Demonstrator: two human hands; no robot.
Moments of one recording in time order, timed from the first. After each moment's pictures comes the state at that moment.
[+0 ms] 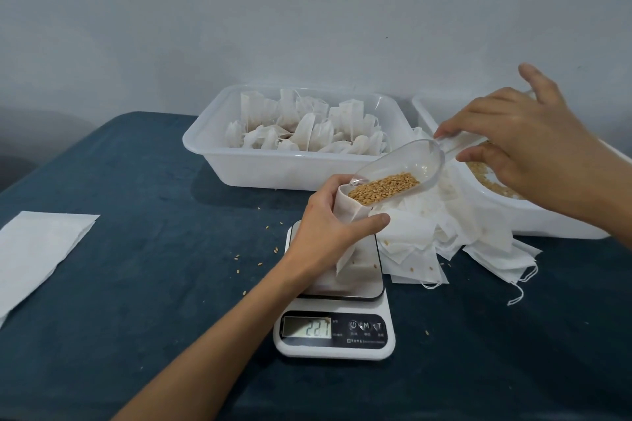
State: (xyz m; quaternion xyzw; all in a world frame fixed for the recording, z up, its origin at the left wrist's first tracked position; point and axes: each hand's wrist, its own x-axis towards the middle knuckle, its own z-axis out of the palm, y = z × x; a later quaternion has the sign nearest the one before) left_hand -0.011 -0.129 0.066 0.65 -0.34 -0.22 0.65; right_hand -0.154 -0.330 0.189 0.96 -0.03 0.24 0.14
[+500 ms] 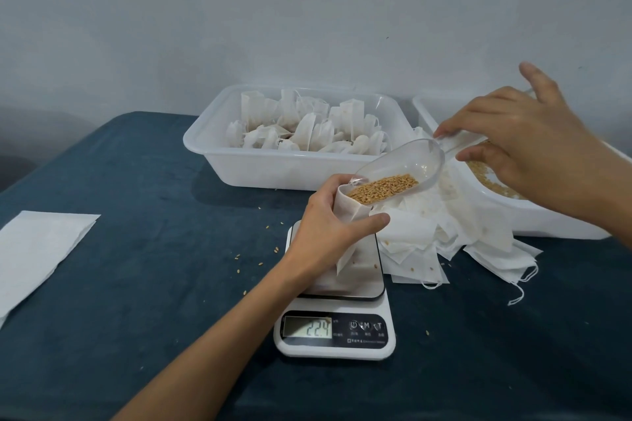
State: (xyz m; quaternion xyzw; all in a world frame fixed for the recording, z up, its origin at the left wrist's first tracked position) left_hand -0.010 -0.129 0.064 0.65 -0.34 -0.22 0.65; right_hand -0.154 -0.329 0.190 0.96 -0.03 0.24 0.14
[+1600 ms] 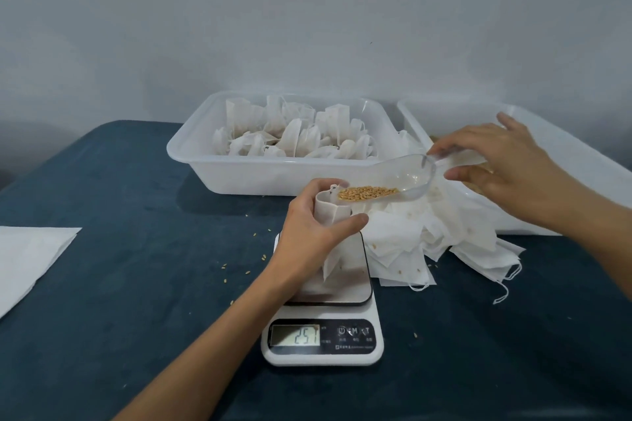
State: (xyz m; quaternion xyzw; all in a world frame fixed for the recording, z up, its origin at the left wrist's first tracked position) left_hand -0.007 -0.127 0.062 0.64 -0.34 -0.21 0.66; right_hand -0.163 -0.353 0.163 0.97 -0.09 0.21 -0.04
